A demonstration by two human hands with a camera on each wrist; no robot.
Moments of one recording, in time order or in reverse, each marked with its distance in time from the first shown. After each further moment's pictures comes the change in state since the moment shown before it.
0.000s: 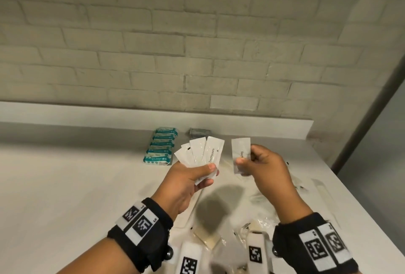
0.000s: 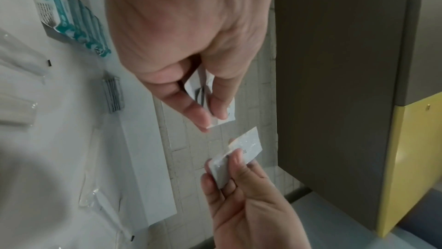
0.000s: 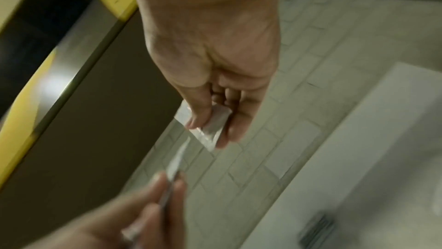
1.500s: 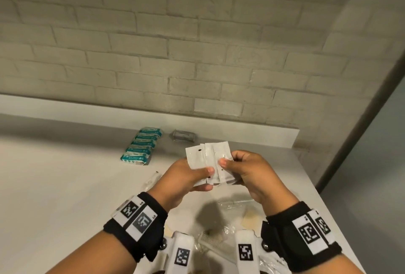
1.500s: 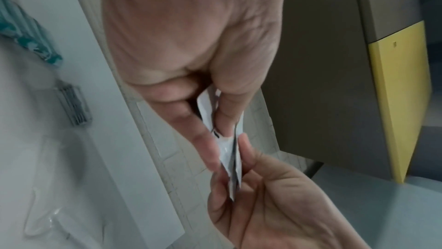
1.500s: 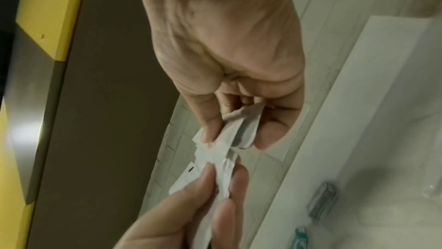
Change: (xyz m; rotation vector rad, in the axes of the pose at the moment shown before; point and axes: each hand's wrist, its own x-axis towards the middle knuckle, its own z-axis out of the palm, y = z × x) left_hand 0.014 -0.021 0.083 0.271 -0.077 0.005; right_hand 0.025 0.007 -0.073 0.218 -0.254 0.314
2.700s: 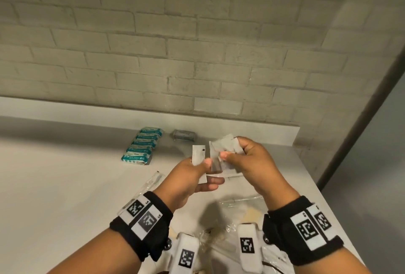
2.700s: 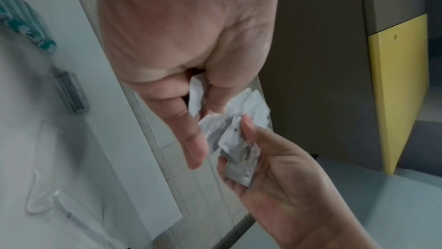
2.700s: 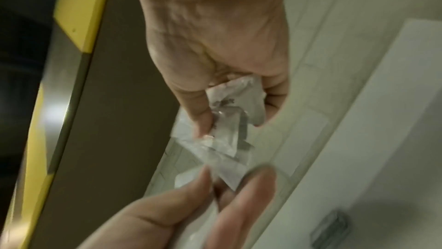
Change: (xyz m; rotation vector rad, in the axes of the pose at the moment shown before) left_hand 0.005 -0.004 0.007 -0.090 -0.007 -0.033; right_hand 0.003 -0.010 -0.003 -0.120 0.023 -0.302
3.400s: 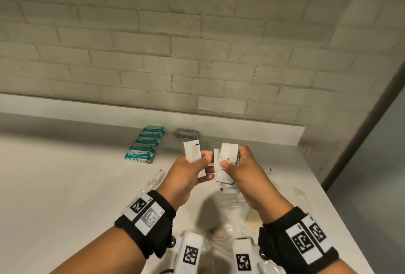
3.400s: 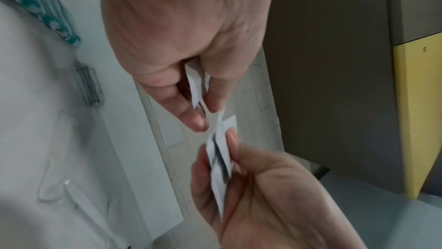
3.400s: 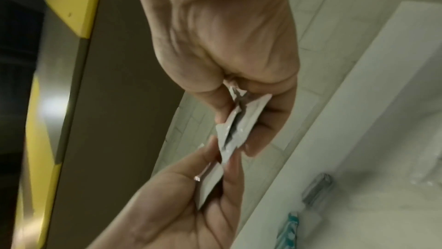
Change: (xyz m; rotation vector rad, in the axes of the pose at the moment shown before) left_hand 0.010 -0.005 -0.007 -0.039 0.144 0.093; right_hand -0.003 0.028 0.021 -0.035 0.090 0.227
